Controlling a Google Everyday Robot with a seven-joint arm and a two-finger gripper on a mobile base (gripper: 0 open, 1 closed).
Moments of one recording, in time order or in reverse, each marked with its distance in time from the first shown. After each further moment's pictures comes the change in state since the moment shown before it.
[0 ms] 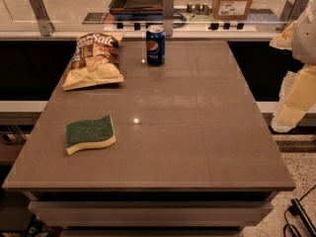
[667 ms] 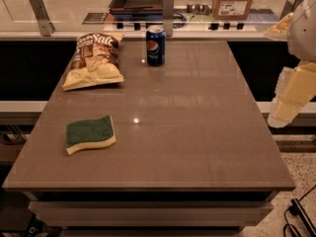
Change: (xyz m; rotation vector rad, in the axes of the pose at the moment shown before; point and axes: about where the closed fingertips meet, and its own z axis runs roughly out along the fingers) arm -0.014 -0.004 -0.007 0.056 -0.025 -0.070
